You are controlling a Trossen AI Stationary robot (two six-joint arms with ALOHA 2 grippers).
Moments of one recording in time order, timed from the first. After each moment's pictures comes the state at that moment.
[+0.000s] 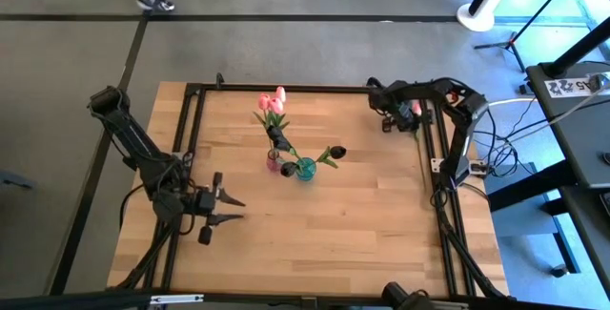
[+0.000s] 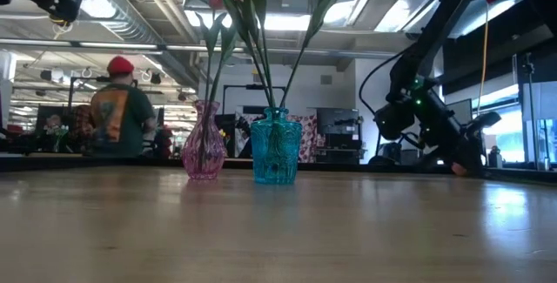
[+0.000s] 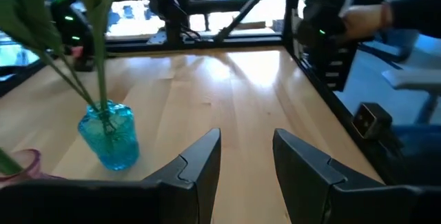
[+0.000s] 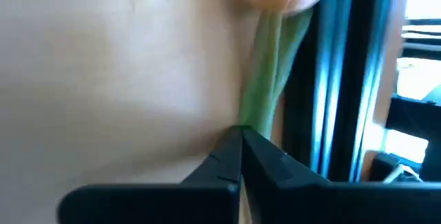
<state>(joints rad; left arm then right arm) -0.89 0.92 0.38 0.20 -0.83 -0.27 -0.86 1.90 1.01 -1.09 0.42 0.93</state>
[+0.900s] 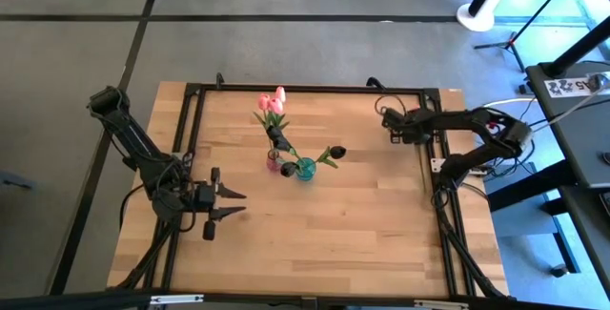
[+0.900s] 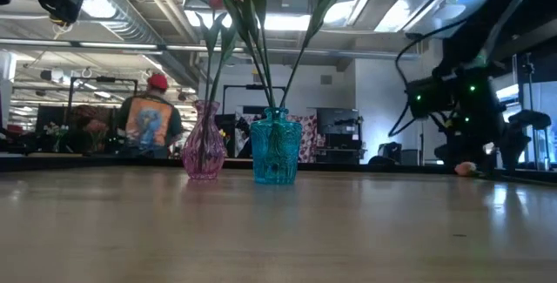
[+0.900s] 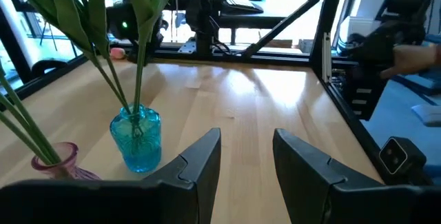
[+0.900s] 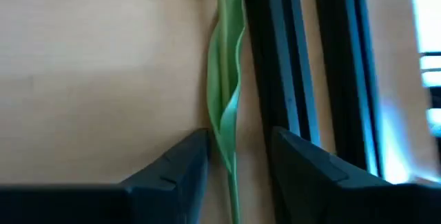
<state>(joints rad) -0.89 0.92 0.38 0.24 -0.95 -0.32 -0.70 1.49 0.56 -0.77 0.54 0.99</state>
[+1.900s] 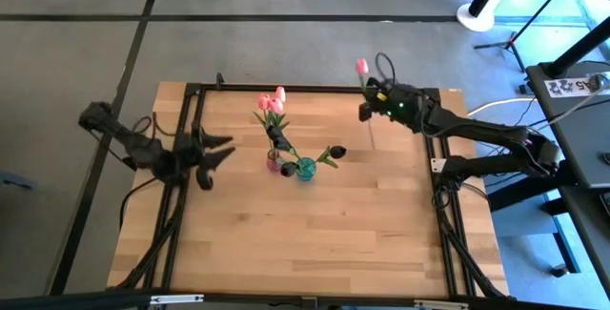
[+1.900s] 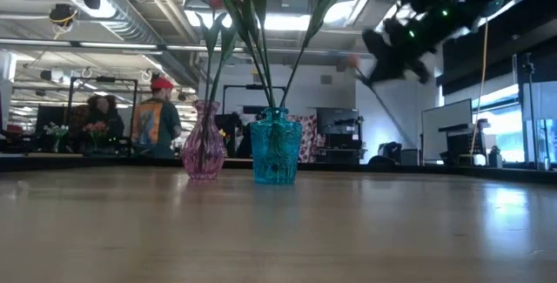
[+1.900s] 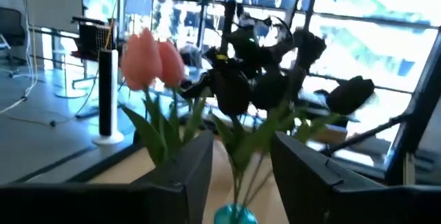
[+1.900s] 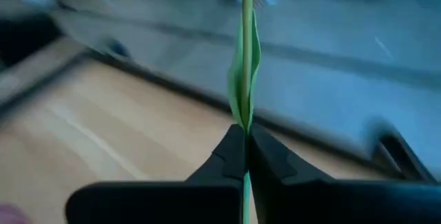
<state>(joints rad) -0.56 0.45 0.38 0.19 -0.94 -0.07 -0.50 1.13 0.70 -0.02 0.33 0.39</state>
